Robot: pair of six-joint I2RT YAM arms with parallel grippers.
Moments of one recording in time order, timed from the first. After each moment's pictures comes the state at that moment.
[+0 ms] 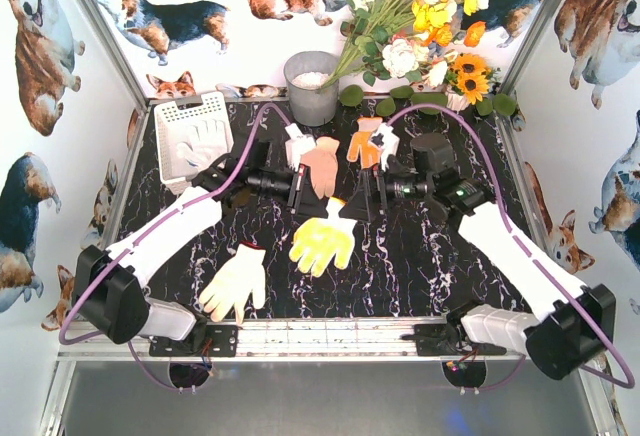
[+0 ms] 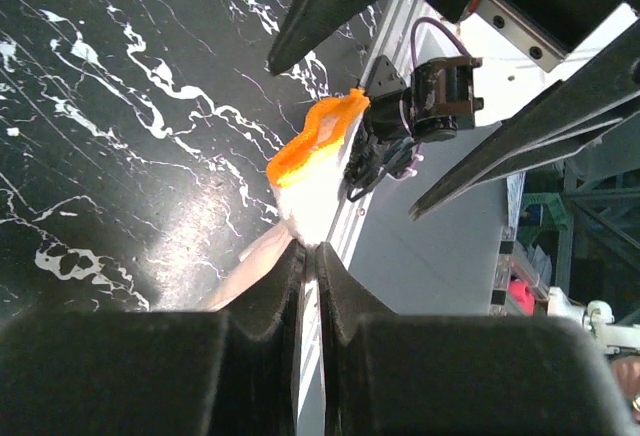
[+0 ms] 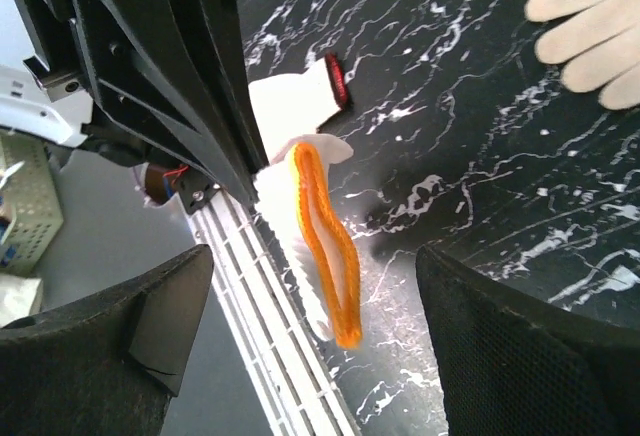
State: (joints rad) left arm -0.55 1.38 1.11 -0.35 0.85 -0.40; right arm 0.46 1.14 1.01 -0.41 -0.71 0.24
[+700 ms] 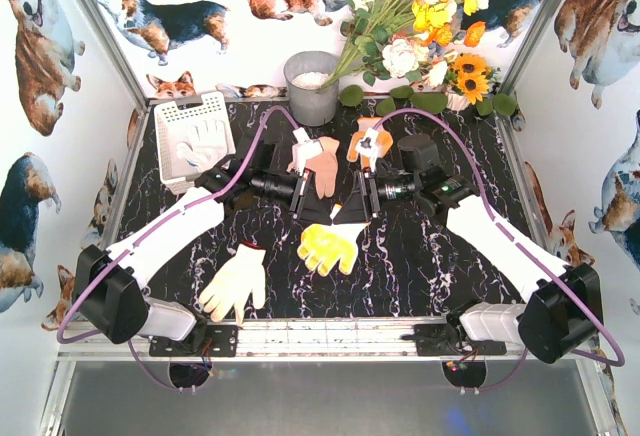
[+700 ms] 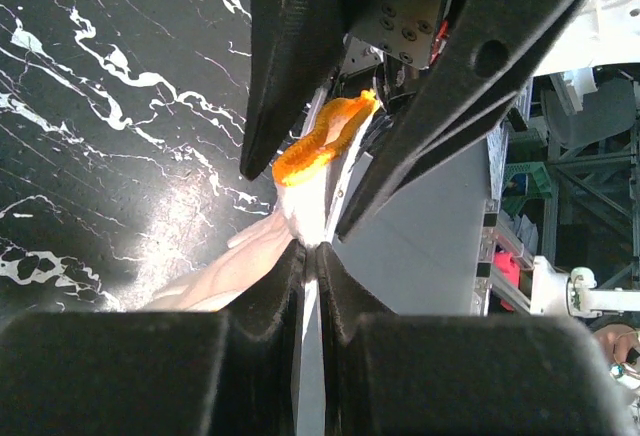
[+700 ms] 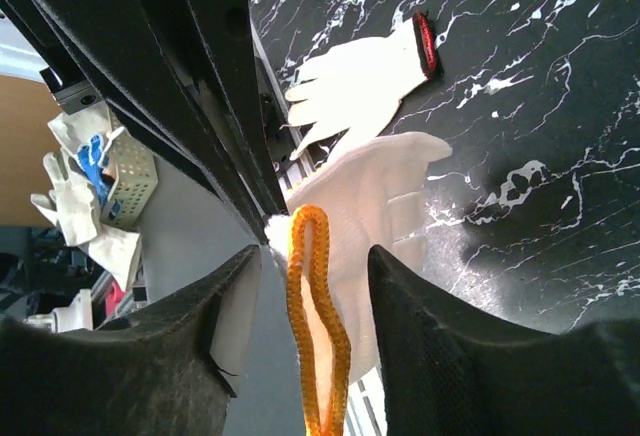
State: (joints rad) left arm -0.59 1.39 1.13 -0.39 0.90 -0.38; right arm 0.47 1.25 1.00 -0.34 -0.92 0.34
